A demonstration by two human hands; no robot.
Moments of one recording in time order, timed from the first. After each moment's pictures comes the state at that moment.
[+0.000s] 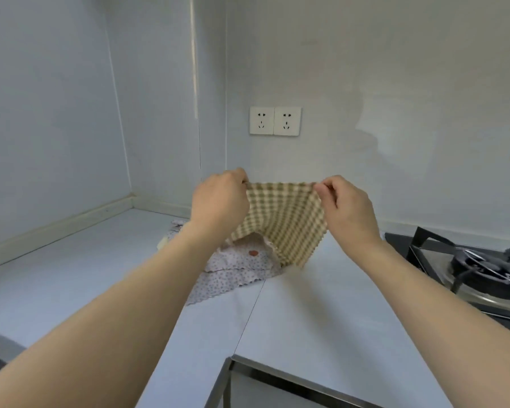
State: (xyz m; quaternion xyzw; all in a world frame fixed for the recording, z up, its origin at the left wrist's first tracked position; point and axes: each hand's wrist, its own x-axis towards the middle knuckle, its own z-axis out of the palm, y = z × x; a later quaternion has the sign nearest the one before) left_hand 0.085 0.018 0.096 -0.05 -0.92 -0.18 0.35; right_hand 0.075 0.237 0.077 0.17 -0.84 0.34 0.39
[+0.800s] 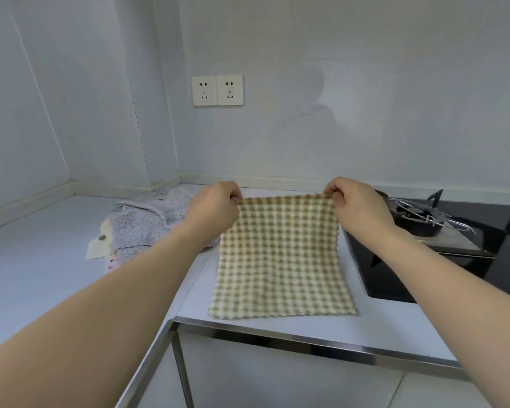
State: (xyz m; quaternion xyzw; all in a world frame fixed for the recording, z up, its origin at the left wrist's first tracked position) left_hand 0.081 0.103 0.032 -0.12 -0.94 -0.24 0.20; right_hand 0.107 0.366 0.027 0.05 -0.92 0.24 0.30
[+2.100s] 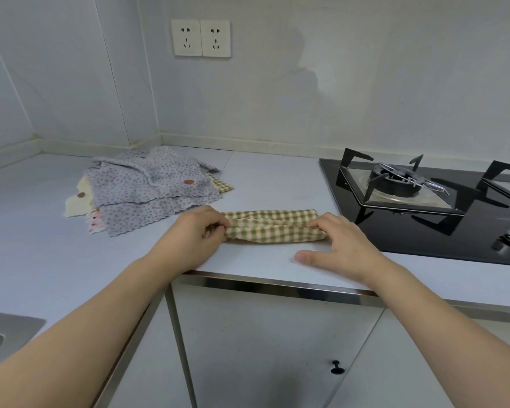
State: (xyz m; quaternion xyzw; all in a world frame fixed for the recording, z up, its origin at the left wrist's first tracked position) left_hand 0.148 0.062 -0.067 -0.25 -0.89 -0.35 0.15; right_hand 0.187 0.360 -0.065 0.11 -0.98 0.17 0.08
